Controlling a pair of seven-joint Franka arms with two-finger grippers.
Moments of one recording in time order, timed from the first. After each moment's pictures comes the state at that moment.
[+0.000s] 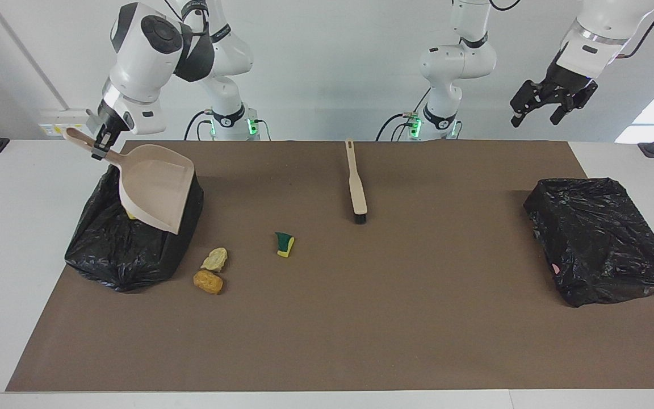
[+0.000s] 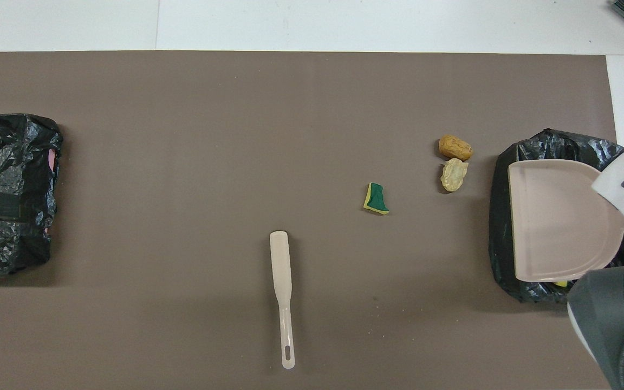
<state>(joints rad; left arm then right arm) 0.02 -0.16 -0.06 -1.63 -0.05 1.46 -0.12 0.07 -0.22 -0.04 -2.05 -0.69 1.80 -1.30</state>
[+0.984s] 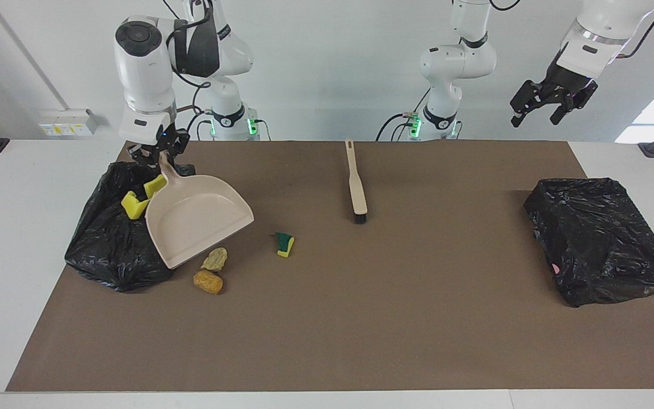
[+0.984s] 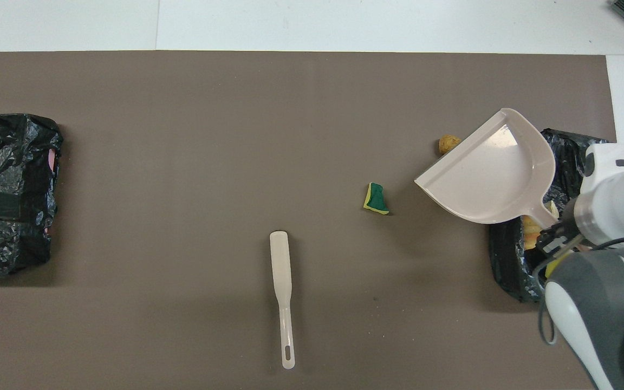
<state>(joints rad) 0.02 -0.16 -0.06 -1.63 -0.05 1.46 -0.12 0.12 -0.17 -0.02 -2.04 -0.20 1.80 -0.44</state>
